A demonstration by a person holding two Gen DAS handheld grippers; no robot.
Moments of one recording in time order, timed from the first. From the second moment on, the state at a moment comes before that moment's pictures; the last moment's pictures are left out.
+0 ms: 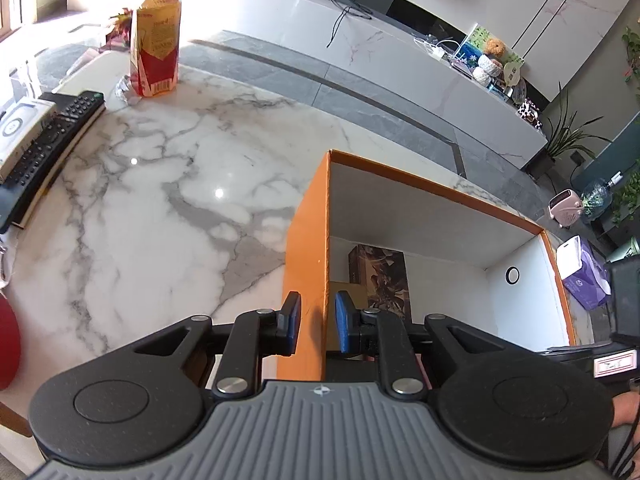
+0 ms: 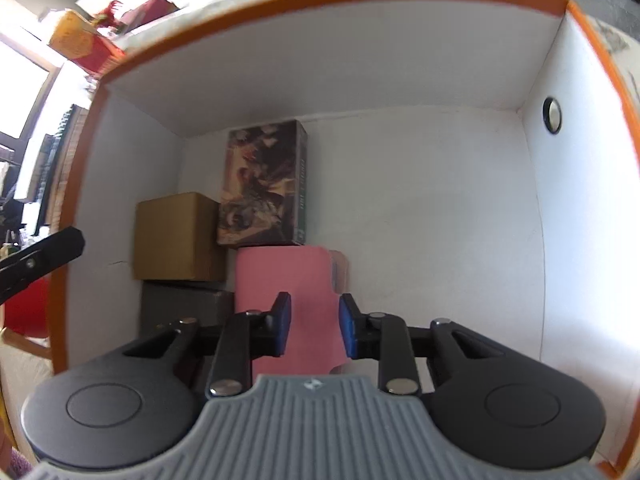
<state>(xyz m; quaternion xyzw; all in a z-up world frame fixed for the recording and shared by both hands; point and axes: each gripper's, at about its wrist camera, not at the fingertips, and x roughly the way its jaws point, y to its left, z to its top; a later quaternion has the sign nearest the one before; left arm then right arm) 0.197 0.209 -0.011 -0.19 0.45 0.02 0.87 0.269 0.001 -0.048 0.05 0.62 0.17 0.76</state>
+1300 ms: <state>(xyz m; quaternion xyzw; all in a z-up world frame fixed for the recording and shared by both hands) 0.040 0.096 -0.036 -0.06 0.53 -0.08 0.84 0.019 -0.024 -0.053 -0.15 0.51 0.31 0.78</state>
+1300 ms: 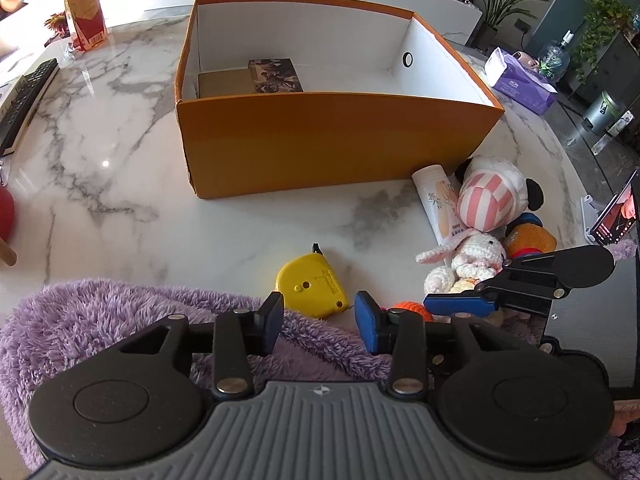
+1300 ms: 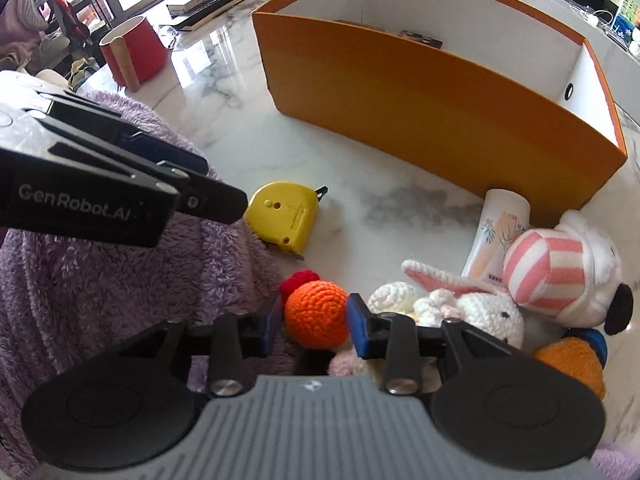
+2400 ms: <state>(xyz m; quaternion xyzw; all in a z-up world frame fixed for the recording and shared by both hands) 0.097 0.084 -0.093 -0.11 0.63 0.00 0.77 0.070 -0.060 -0.042 -0.12 0.45 0.26 0.85</state>
